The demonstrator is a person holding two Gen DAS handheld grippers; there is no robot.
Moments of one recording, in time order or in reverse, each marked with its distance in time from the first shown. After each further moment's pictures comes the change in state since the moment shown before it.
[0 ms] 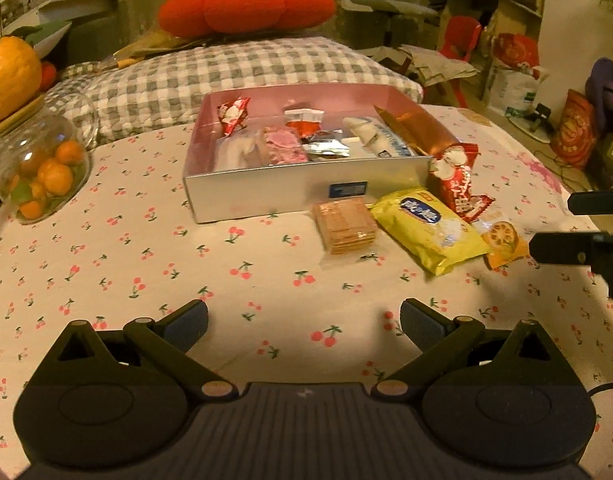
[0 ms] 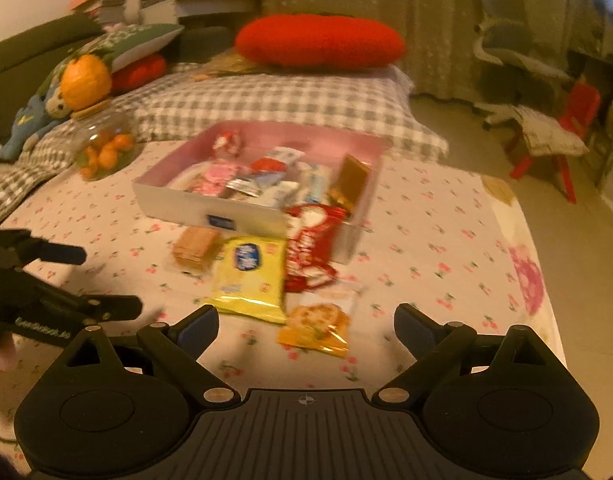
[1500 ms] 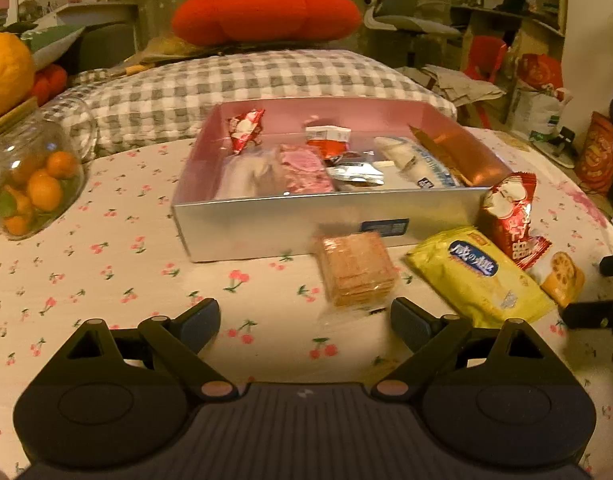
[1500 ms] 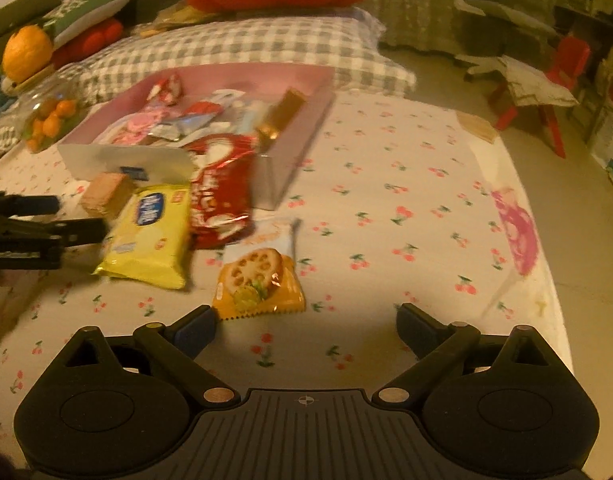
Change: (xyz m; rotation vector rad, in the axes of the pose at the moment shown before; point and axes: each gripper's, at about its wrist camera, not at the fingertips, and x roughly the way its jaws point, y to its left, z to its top) left arm 0.039 0.011 0.014 -0.042 -0.068 0.053; right arm 0.050 -0.043 -0.014 0.030 0.128 -0.046
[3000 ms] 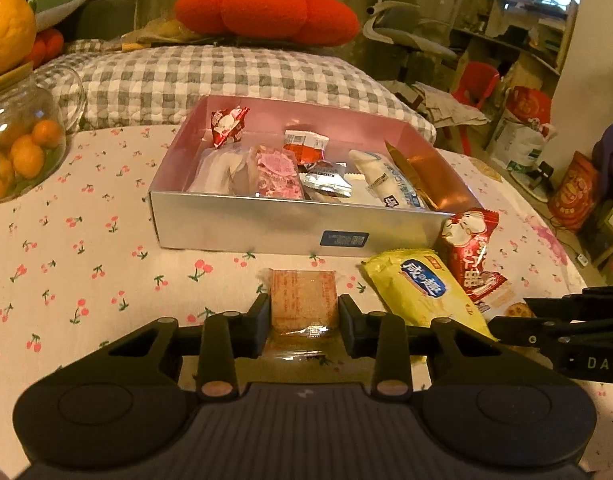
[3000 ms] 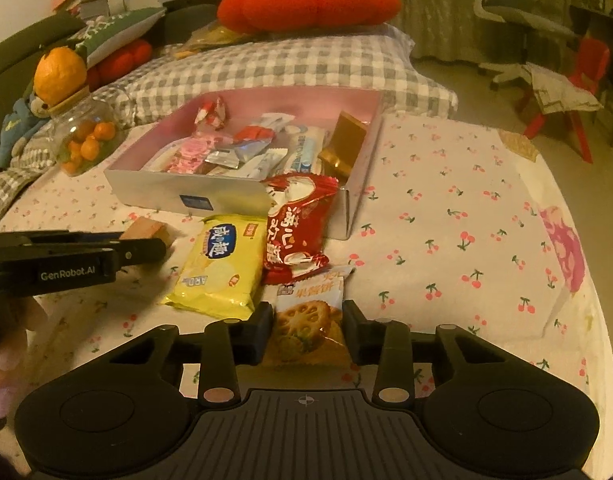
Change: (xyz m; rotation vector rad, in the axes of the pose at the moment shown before) left arm -0.009 -0.003 0.005 -0.126 0.007 -0.112; right arm -0.007 0.035 0.011 0.019 -0.044 0.113
